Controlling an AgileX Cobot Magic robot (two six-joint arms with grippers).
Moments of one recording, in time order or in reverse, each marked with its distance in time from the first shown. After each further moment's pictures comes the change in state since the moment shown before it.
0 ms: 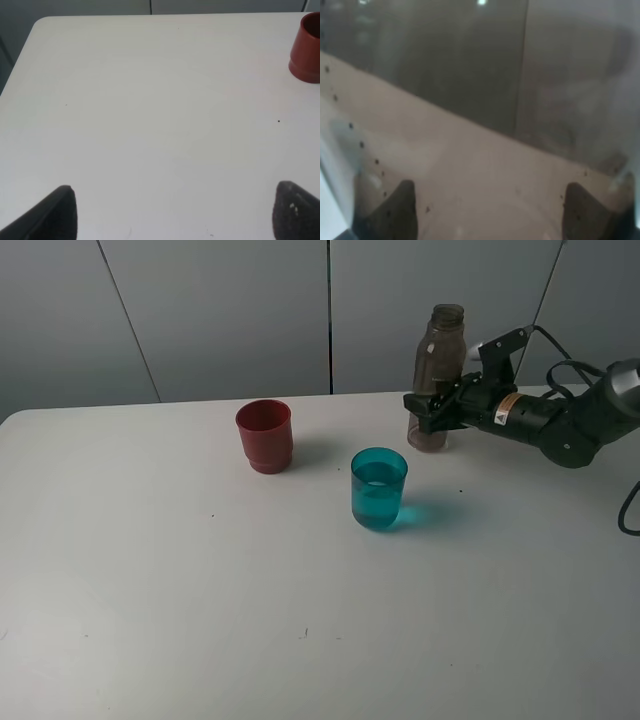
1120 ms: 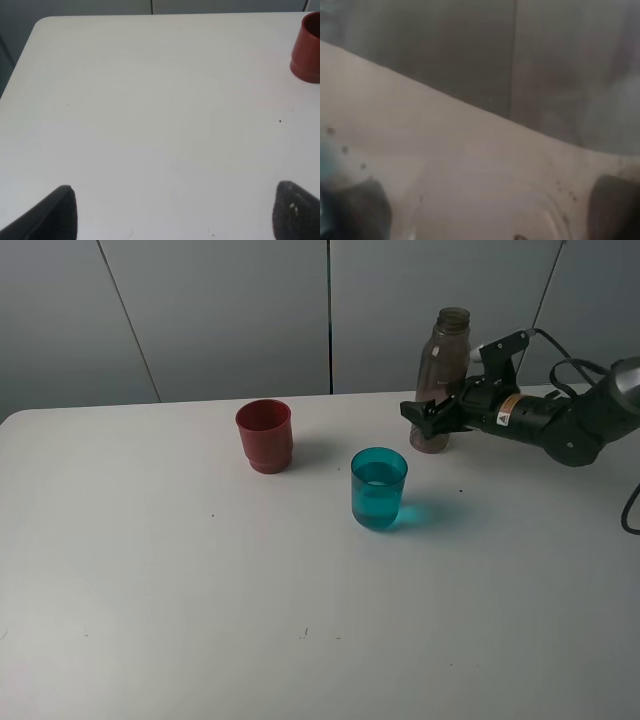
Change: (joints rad) left arm 0.000 0.000 0.000 0.007 0.000 0.000; right arm -0.003 -0.016 0.003 -0.004 0.057 0.026
